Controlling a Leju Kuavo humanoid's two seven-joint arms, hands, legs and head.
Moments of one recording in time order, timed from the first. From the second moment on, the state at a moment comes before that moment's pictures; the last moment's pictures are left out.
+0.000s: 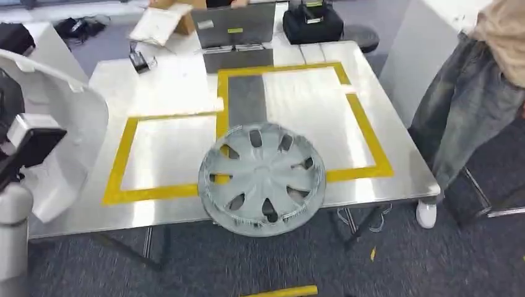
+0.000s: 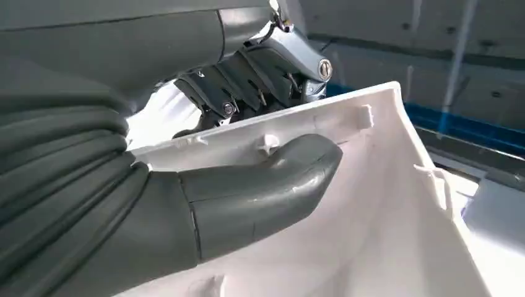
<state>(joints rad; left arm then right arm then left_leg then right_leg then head) -0.60 0.23 -0.09 -1.38 -0.90 0.37 -0.43 -0.11 0.17 -1.11 -0.21 1.00 -0.03 0.35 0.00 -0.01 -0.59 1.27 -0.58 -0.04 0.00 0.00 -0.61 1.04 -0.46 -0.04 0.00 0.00</state>
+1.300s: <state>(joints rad) -0.74 0.03 0.04 -0.71 -1.35 0.70 -0.50 -0.11 0.17 -1.11 -0.21 1.04 -0.05 0.34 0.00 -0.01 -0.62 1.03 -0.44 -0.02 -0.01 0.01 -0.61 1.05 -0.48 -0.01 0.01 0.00</state>
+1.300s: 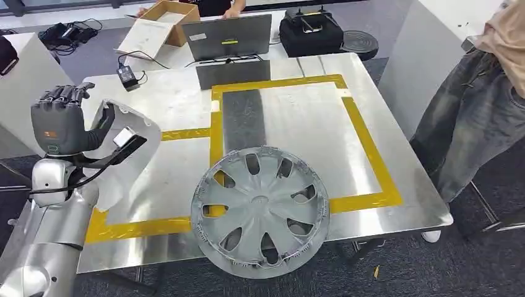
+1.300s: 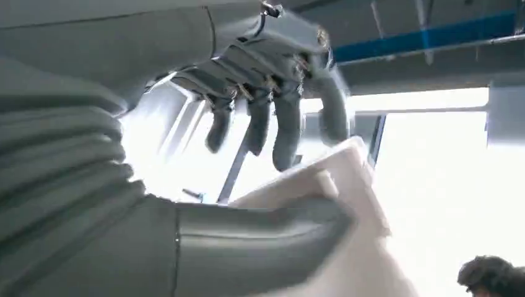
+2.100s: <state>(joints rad) -0.74 -0.03 0.11 -0.67 -1.35 0.70 -0.55 -0.11 0.18 -1.10 -0.21 1.05 -0.03 0.34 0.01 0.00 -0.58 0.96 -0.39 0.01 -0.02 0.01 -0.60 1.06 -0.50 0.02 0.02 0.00</state>
